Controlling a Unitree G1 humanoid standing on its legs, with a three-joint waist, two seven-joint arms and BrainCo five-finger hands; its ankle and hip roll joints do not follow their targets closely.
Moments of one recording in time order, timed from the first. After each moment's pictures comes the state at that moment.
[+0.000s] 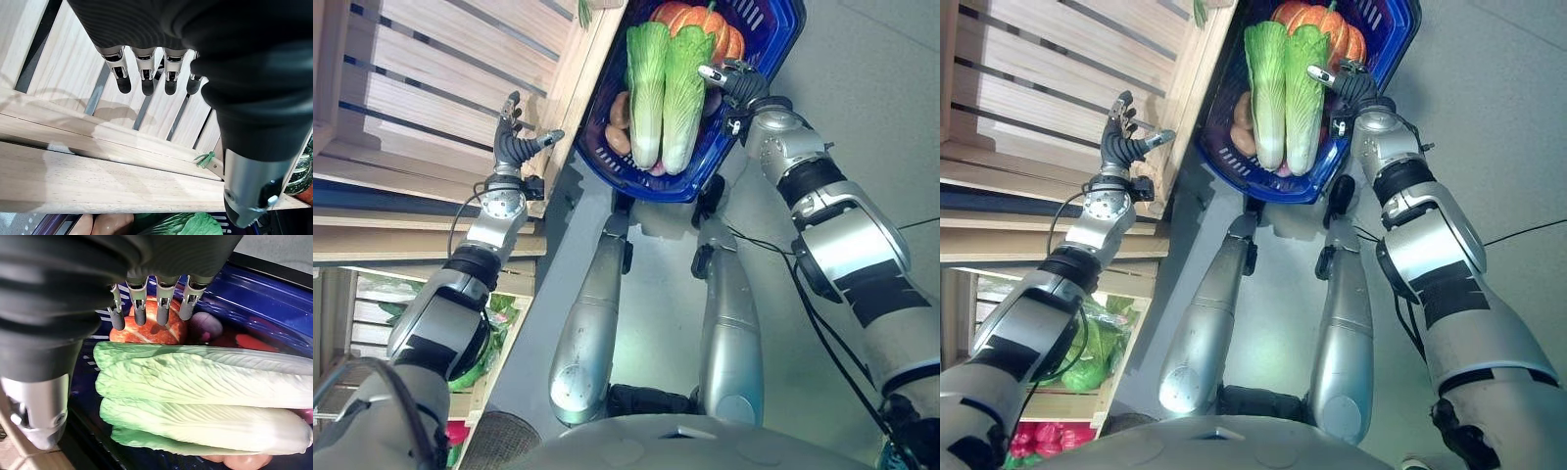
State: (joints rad) left arm -0.73 0.51 -0.44 0.81 -0.46 -0.33 0.35; right arm -1.25 -0.41 0.48 1.18 0.70 0.09 -0.10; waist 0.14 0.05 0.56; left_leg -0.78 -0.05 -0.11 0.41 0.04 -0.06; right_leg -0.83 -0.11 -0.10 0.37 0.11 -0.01
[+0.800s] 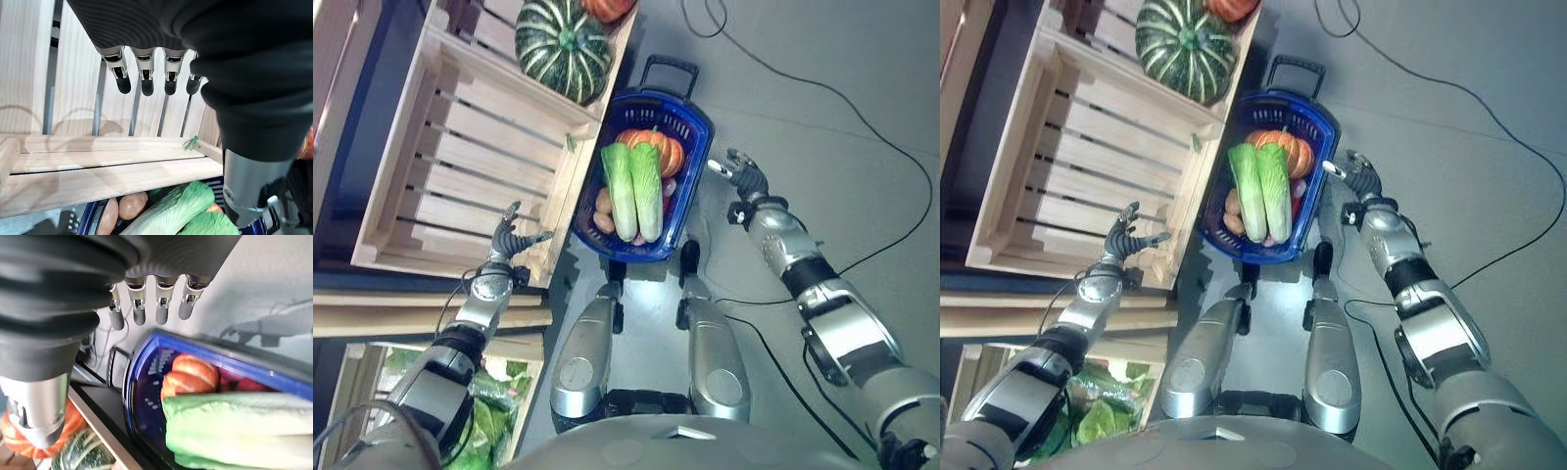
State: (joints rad) left arm -0.32 0.51 -0.36 0.84 -0.27 -0.29 0.23; right arm -0.62 -0.45 0.34 0.82 0.62 -0.07 -0.11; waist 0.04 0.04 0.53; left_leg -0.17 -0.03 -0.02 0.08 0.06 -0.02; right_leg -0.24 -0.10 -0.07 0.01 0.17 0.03
